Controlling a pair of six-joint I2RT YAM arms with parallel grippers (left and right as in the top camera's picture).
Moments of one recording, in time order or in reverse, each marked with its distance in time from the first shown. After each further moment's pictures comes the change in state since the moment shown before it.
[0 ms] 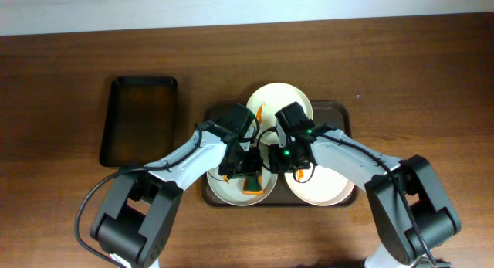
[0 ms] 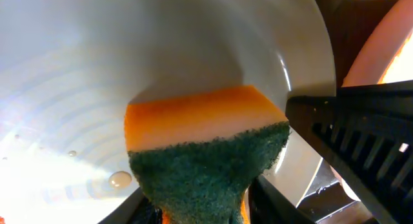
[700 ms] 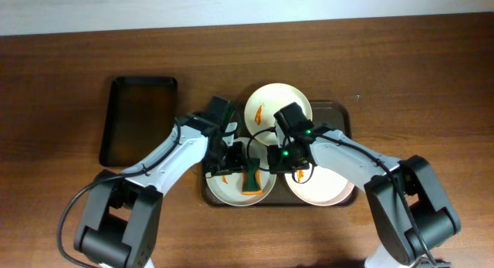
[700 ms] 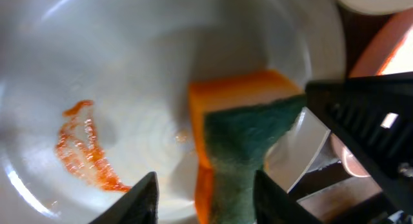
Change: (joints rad) left arm 0.102 -0.074 0.005 -0.119 0.022 0.048; right arm 0.004 0.000 0.000 0.002 -0.002 -0.003
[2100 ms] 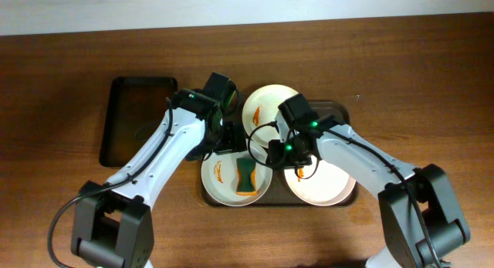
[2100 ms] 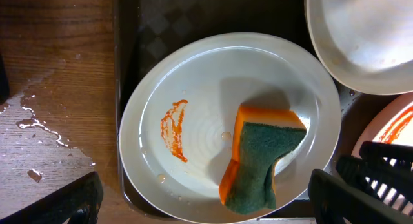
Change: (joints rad) left arm 0.008 -0.022 0.265 -0.313 -0.307 -0.123; right arm -0.018 -0.056 0.070 -0.132 -0.072 -0.029
